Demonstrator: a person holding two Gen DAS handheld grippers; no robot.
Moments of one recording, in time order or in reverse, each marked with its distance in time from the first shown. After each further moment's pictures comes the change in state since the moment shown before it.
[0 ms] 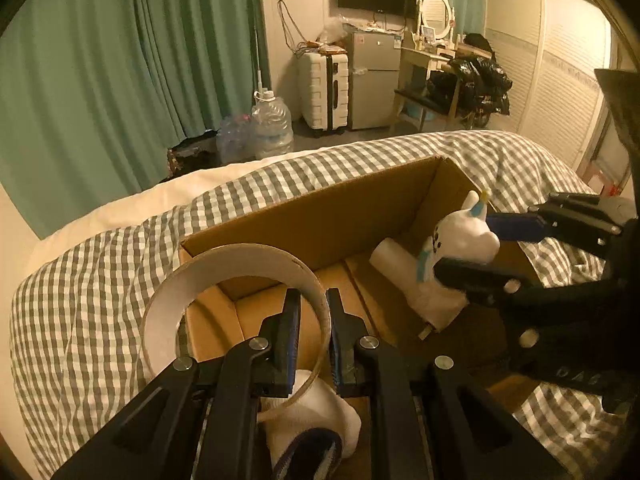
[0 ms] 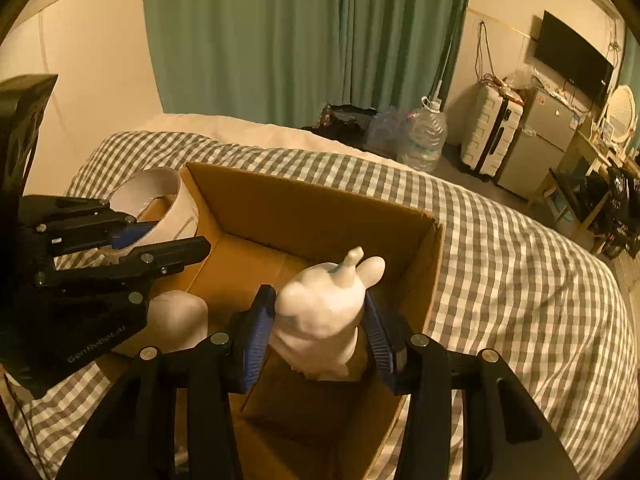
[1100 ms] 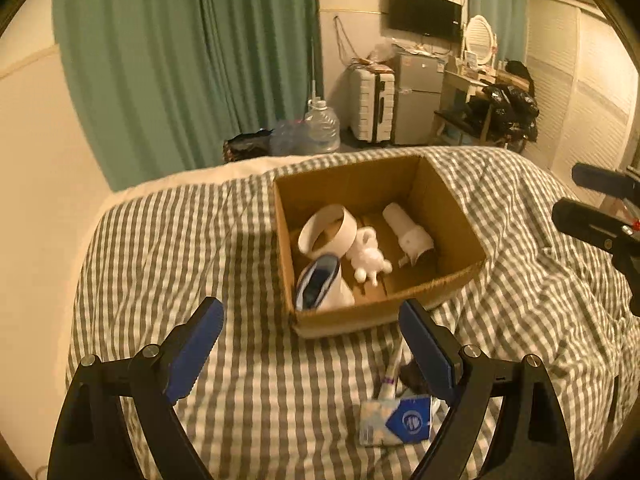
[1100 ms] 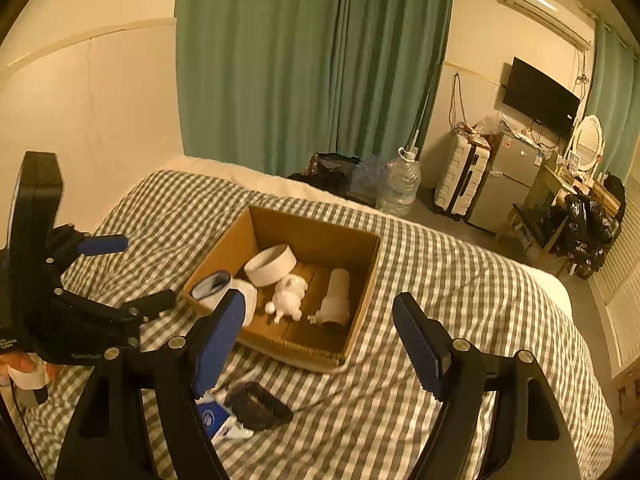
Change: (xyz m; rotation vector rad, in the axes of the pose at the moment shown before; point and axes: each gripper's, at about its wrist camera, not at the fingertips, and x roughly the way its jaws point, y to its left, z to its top) left arm -0.159 -0.011 -0.088 -0.141 -0.036 0.154; right arm -0.193 0.041 -0.052 -0.023 -0.167 -0.085
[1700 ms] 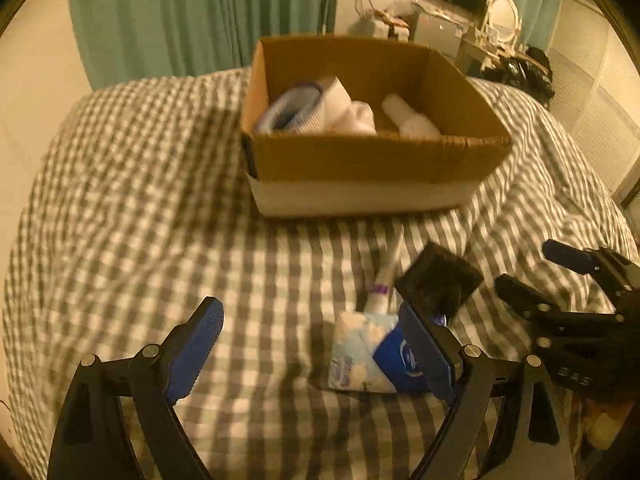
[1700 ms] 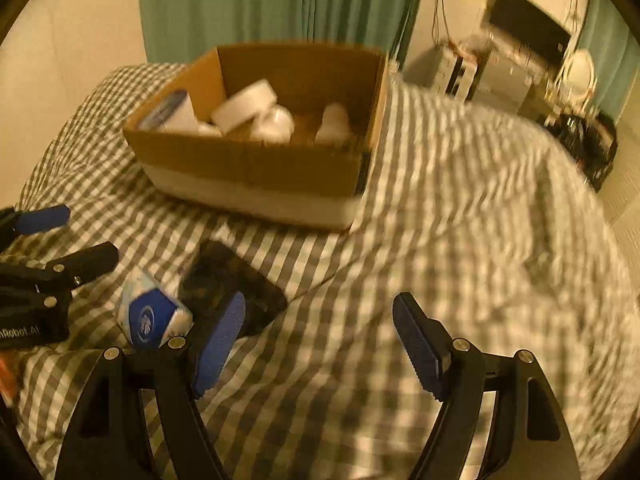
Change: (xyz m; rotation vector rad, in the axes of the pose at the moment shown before) left arm 0.066 -0.025 -0.096 -0.102 0.189 -0.064; right arm 0.096 0.017 -0.142 0.088 0.279 -0.060
